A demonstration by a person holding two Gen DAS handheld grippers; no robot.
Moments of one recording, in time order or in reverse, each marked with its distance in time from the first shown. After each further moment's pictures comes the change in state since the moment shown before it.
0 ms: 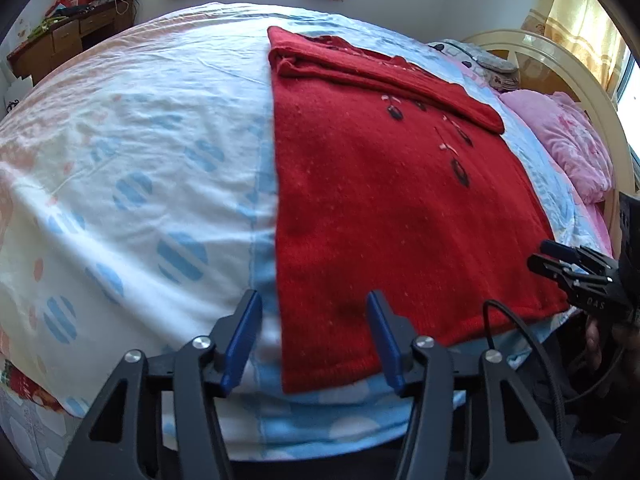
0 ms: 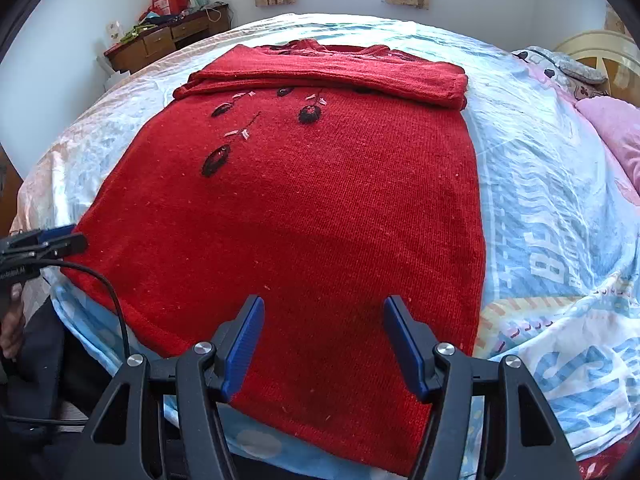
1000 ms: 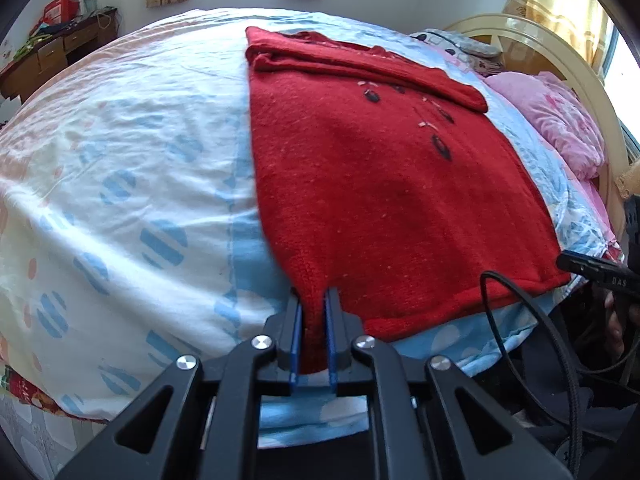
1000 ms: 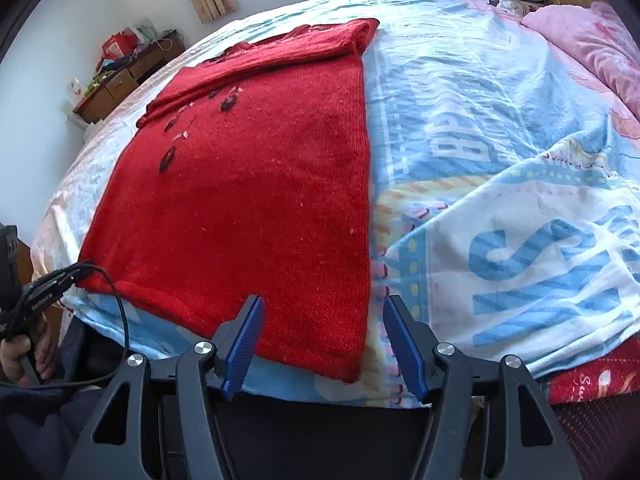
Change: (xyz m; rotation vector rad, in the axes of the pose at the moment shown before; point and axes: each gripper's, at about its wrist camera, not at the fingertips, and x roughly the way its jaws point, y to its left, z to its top) left arm 0.002 -0.013 -0.011 0.068 -0.002 0.004; right arm -0.030 -0.065 -0.053 0.252 0.057 0.055
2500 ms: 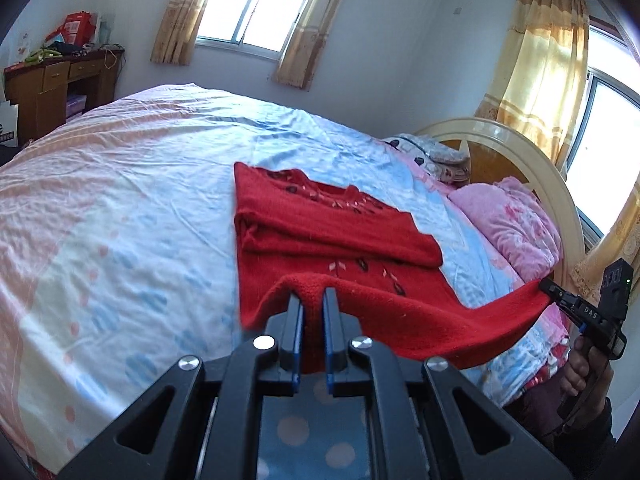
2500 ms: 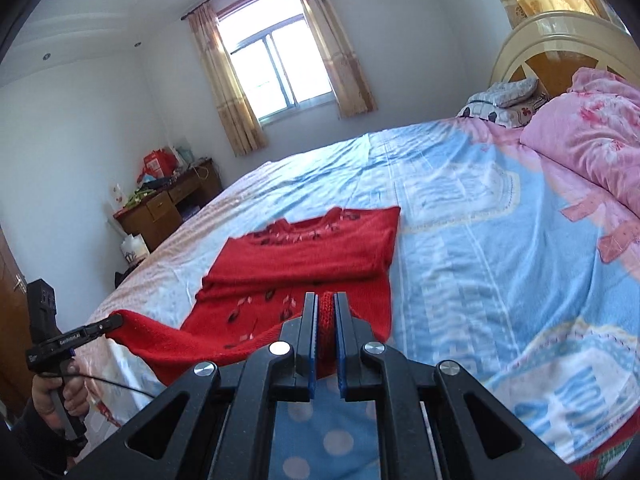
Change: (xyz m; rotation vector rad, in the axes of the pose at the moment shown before) left arm -0.066 0.025 0.097 -0.089 -0.339 -0.186; right arm -0.103 0.008 0.087 0.044 -0.545 0.121
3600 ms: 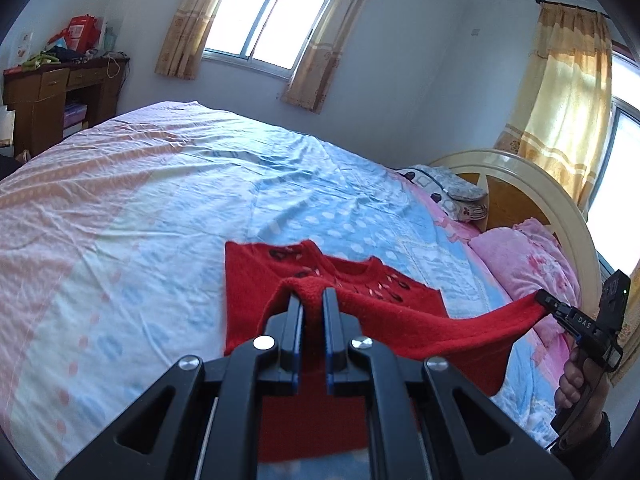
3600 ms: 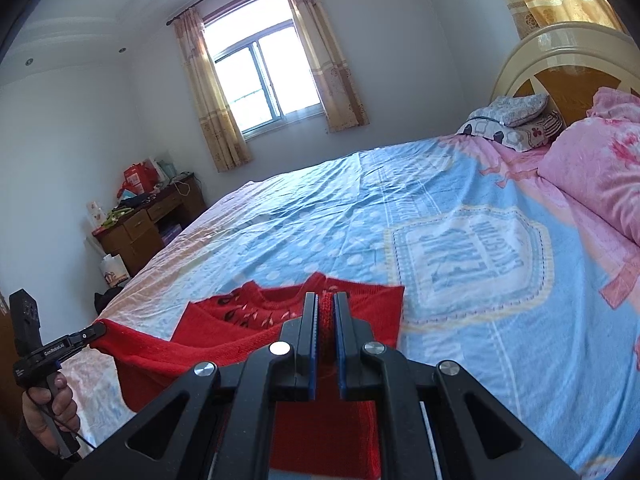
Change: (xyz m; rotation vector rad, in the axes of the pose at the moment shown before) left arm 0.094 0.019 0.115 -0.038 -0.065 0.016; right arm 0.139 -0.017 0.118 -0.015 -0.029 -0.056
